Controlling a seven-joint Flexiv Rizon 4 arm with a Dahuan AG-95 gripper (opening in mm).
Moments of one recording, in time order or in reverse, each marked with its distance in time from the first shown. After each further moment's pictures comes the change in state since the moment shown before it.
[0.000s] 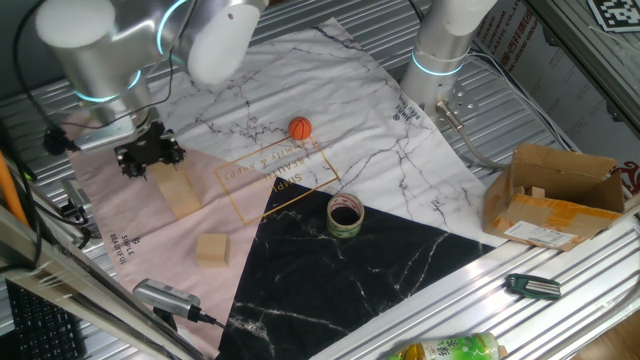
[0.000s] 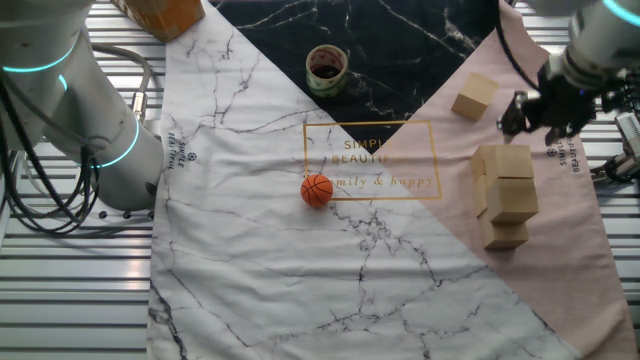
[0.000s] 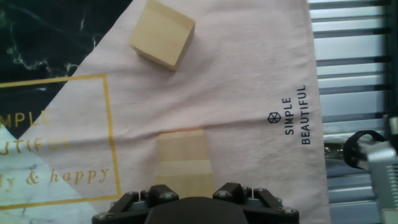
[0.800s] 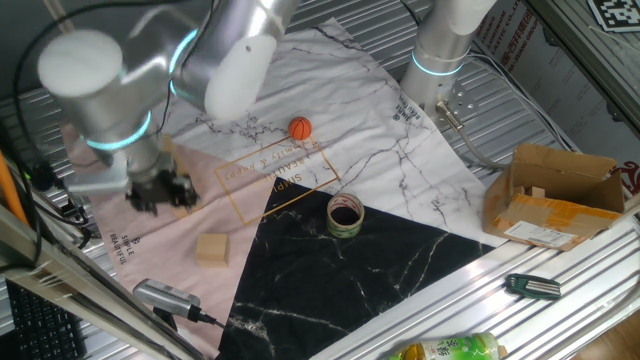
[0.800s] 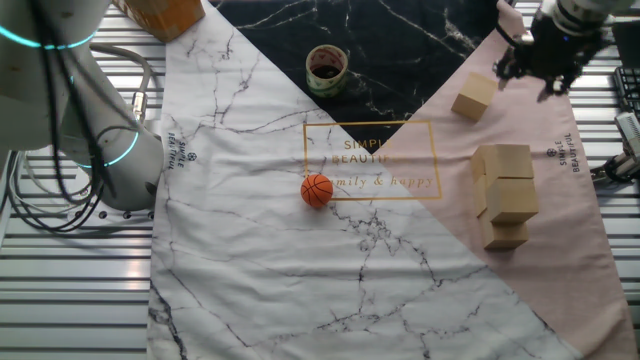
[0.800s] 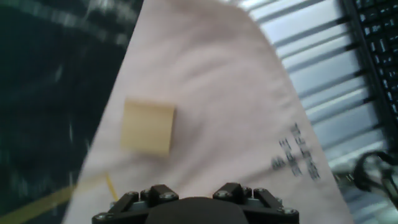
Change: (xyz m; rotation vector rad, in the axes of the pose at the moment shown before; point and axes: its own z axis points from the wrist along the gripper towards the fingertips) arm -0.106 -0.003 0.015 -0.008 -0.053 0.327
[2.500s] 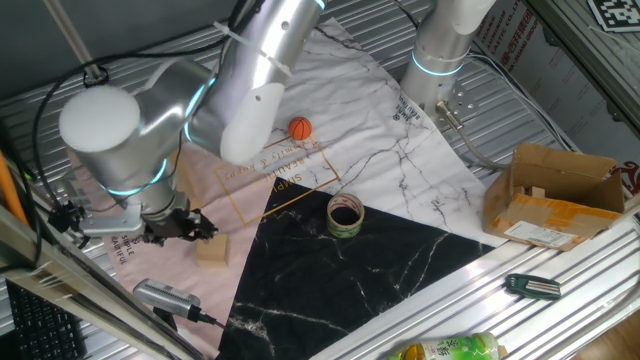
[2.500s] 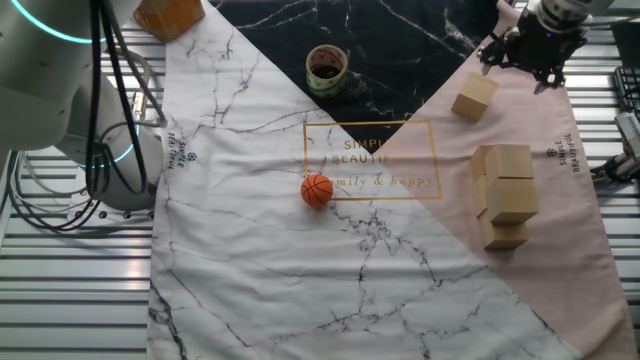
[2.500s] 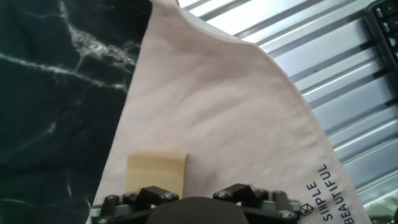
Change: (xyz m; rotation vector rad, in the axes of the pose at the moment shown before) arm -0.033 0.011 0.038 -0.011 0.008 0.014
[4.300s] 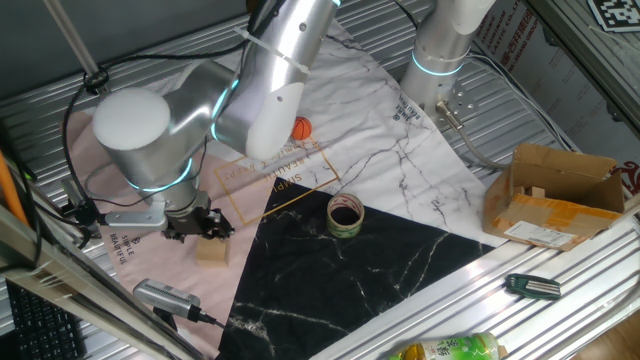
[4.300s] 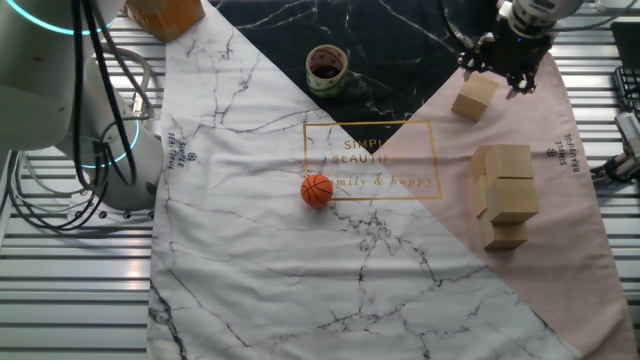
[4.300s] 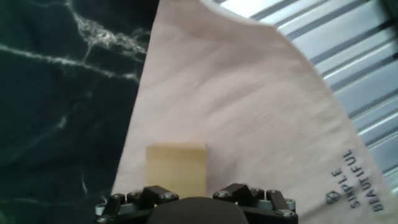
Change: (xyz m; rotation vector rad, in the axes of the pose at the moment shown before) arm 0.003 0.037 0.024 -0.006 -0.010 0.078
